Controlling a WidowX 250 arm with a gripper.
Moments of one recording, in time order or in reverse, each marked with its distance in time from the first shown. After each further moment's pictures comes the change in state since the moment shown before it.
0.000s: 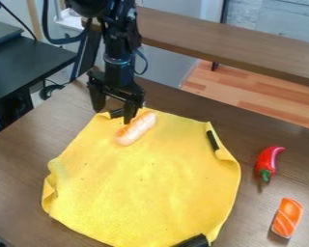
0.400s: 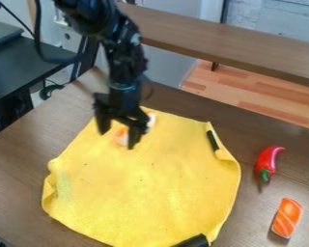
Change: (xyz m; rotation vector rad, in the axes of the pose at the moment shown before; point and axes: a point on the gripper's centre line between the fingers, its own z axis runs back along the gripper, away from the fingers) arm -0.031 -0.040 -0.004 -0.036 -0.049 -0.144
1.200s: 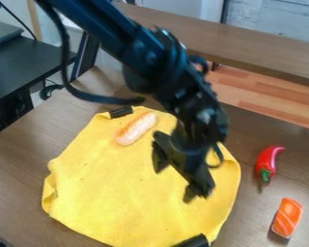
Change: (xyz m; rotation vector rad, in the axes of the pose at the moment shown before) arm -0.038 -0.130 0.017 0.061 -0.175 -0.285
